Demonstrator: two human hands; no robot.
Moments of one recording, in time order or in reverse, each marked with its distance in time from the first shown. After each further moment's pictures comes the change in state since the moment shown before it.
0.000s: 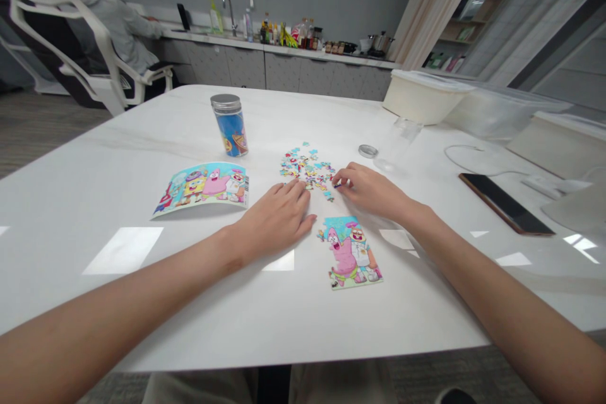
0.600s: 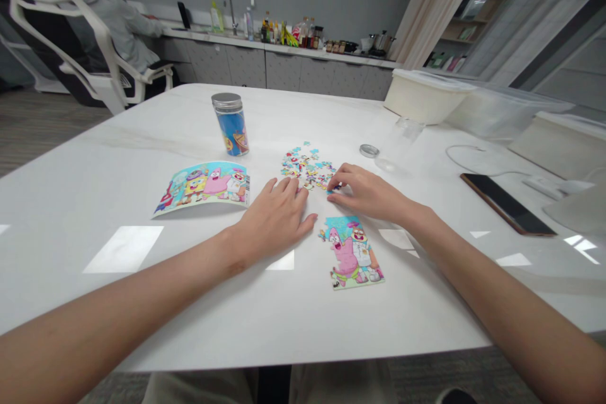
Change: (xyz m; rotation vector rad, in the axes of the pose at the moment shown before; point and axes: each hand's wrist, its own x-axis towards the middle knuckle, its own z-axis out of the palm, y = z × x) left_hand -0.002 0.003 0.000 0.046 0.047 -0.099; right_hand -0.002 -0.010 -0.005 0.067 -0.019 -0.159
